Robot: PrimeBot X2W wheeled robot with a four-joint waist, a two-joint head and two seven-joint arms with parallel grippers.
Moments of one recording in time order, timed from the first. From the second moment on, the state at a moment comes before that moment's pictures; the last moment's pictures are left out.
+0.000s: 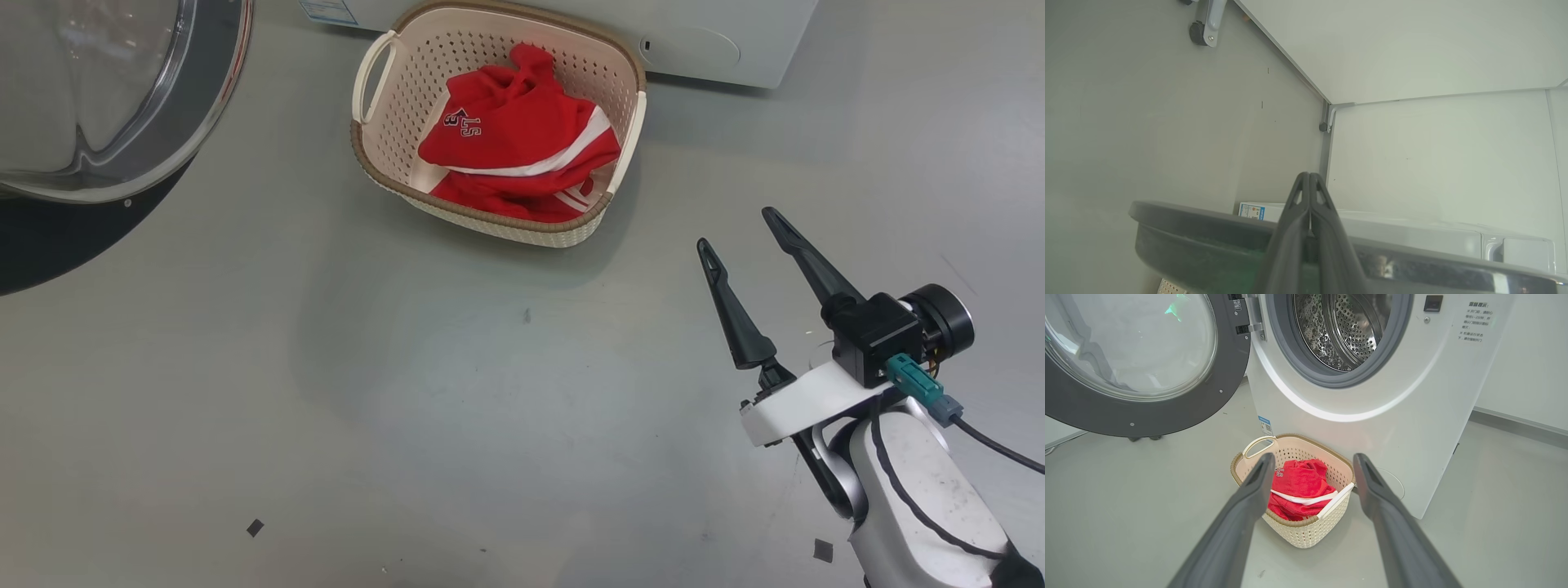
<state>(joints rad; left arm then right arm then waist) -0.98 0.42 0.88 0.95 -1.16 0.13 0.44 -0.26 -0.16 0.31 0.11 0.16 0.08 -0.19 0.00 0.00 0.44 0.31</state>
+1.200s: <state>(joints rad) -0.99 0.40 0.78 1.03 -1.15 0.05 0.66 -0.26 -0.14 0.30 0.16 0.18 0.08 -0.22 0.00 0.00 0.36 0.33</state>
